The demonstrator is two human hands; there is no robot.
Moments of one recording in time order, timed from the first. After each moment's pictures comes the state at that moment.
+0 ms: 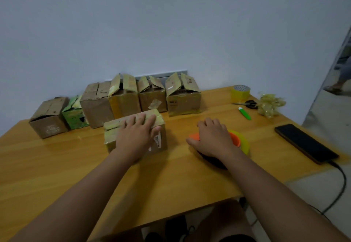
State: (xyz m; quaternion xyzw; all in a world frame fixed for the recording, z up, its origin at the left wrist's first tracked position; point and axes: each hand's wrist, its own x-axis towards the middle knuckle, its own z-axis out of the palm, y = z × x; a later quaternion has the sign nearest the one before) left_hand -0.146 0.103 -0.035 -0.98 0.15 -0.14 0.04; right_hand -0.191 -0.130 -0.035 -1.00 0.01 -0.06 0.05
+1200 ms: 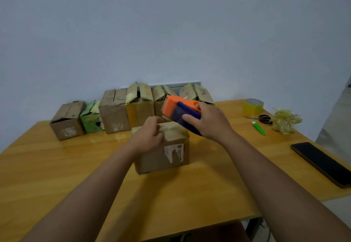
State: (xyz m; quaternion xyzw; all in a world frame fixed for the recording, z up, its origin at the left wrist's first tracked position) left_hand -0.131 0.127 -0.002 -0.94 0.19 -0.06 -0.28; right_hand -0.164 -0.083 0.036 -0.95 -0.08 -0.22 0.22
